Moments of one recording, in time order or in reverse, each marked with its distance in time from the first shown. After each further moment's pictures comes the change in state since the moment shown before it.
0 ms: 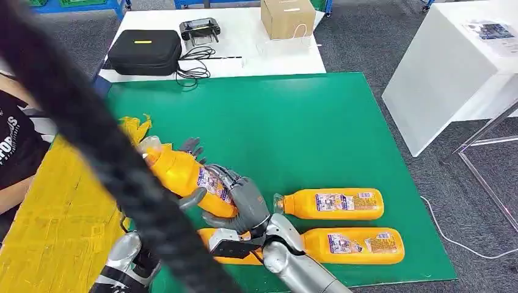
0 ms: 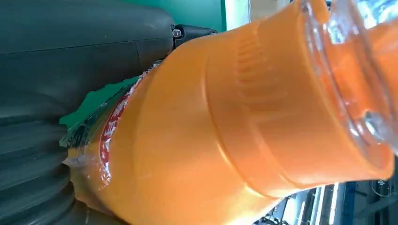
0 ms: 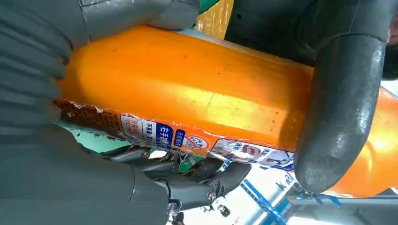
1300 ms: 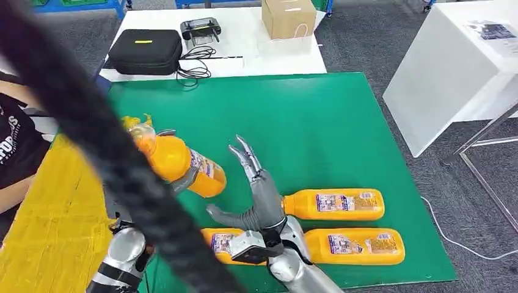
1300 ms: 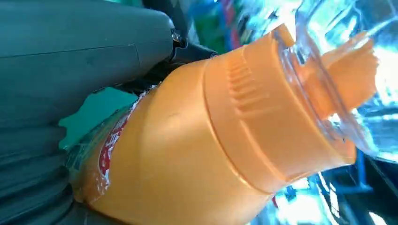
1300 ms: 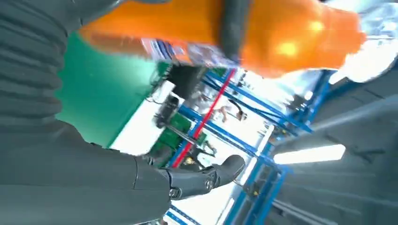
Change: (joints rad) left arm -0.020 0.013 -0.012 -0.116 -0.507 0.519 -0.141; right arm 0.131 -0.016 -0.050 -0.343 -0.122 -0.109 -0.039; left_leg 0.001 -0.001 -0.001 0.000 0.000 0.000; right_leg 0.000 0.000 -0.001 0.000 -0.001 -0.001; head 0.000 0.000
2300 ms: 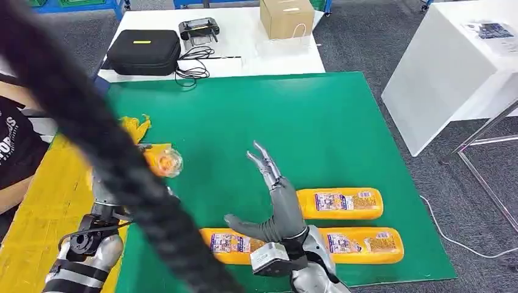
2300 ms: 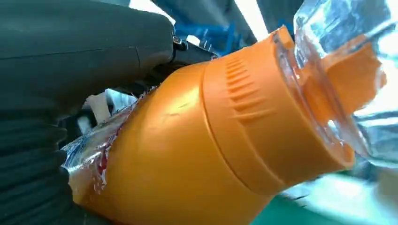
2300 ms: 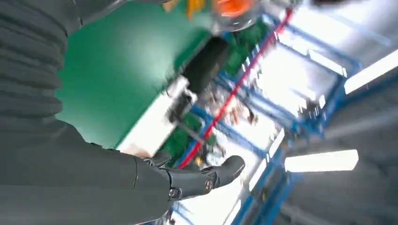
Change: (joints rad) left arm -0.018 0.196 0.103 0.138 -1.175 0.196 0.367; right arm 0.133 -0.076 -0.075 -0.231 0.097 0.195 0.134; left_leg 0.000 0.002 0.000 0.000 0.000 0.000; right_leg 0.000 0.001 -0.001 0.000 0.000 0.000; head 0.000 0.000
